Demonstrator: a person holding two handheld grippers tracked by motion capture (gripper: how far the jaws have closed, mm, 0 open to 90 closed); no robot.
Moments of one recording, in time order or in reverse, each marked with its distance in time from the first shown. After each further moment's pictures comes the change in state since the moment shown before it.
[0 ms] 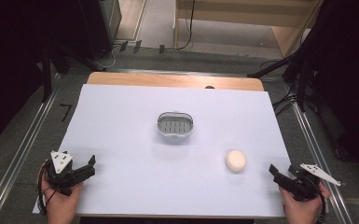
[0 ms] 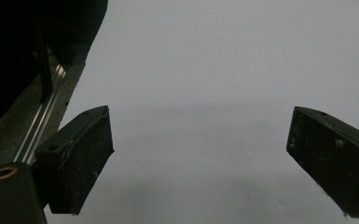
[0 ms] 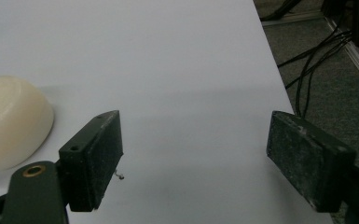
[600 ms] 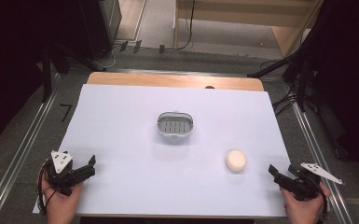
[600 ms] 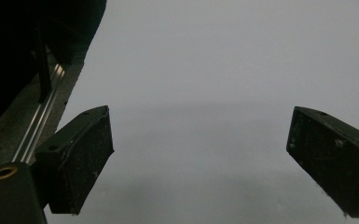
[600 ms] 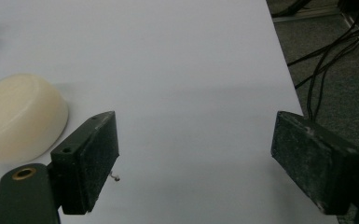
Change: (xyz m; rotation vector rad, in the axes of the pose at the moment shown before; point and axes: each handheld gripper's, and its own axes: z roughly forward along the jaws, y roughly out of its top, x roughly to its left) left arm 0.000 0.000 0.000 0.003 -0.006 -0.002; right arm 0.000 0.005 -0.002 0.024 0.046 -0.010
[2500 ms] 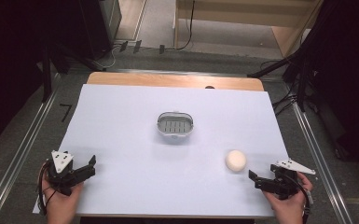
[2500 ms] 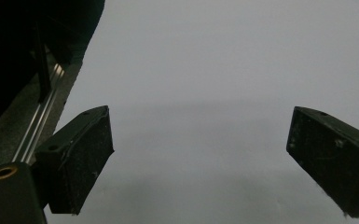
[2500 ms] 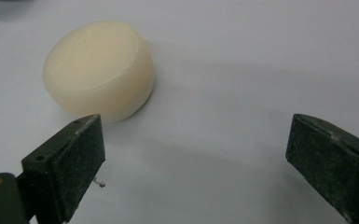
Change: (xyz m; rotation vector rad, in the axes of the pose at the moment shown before) left arm 0.000 0.000 0.000 0.006 -0.001 0.005; right arm 0.051 0.000 0.015 0.149 0.116 -0.176
